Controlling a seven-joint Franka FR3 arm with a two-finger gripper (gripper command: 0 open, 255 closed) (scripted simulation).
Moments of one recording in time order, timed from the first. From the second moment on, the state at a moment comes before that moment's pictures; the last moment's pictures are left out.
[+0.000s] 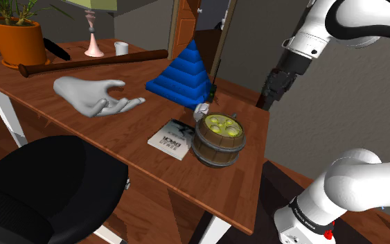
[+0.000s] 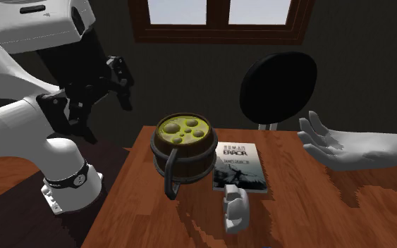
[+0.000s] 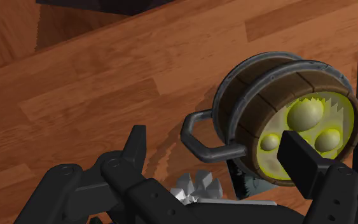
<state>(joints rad) -0.02 -0.81 -0.03 -2.44 0.12 1.63 -0.14</state>
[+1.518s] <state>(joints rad) -0.18 -0.15 0.38 -2.24 0.01 2.26 0.72</state>
